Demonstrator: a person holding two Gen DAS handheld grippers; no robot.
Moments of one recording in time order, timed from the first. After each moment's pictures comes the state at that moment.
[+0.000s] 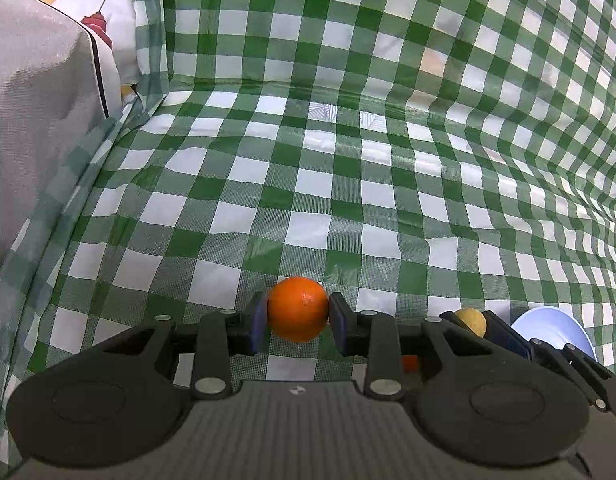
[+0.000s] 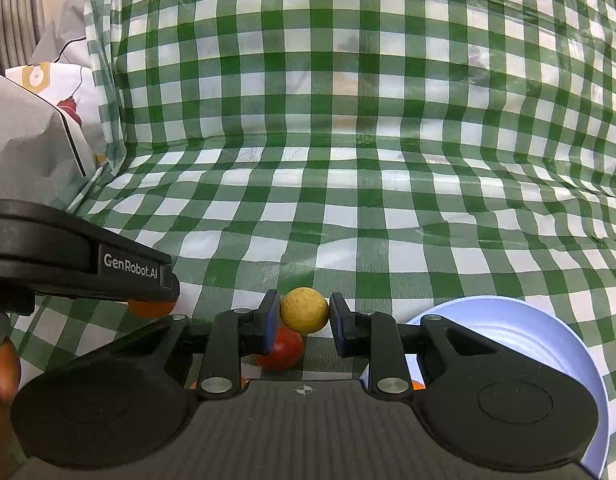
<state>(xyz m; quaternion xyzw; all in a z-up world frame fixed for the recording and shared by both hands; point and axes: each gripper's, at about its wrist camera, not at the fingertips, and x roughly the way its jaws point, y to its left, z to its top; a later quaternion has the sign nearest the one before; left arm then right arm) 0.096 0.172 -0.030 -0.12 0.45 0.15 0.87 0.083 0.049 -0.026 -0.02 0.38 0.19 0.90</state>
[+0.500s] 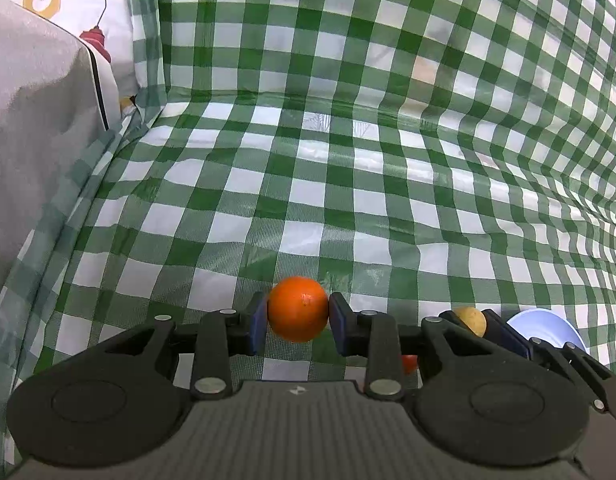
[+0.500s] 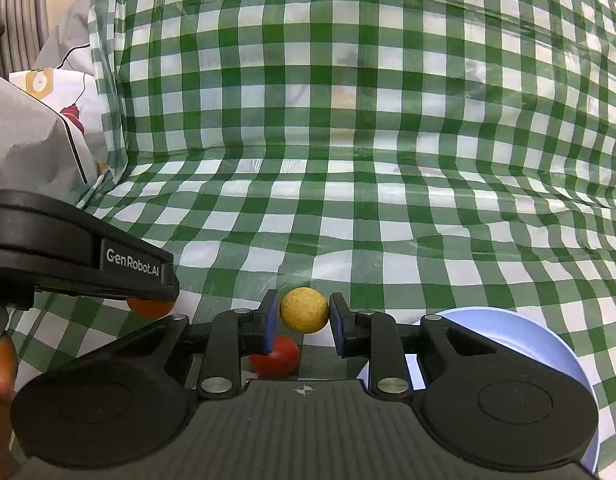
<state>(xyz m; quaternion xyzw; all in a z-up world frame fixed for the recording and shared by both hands) 0.094 0.166 -0.017 -0.12 0.44 0.14 0.88 0.079 0.045 -0.027 -0.02 0.37 0.19 0.91</state>
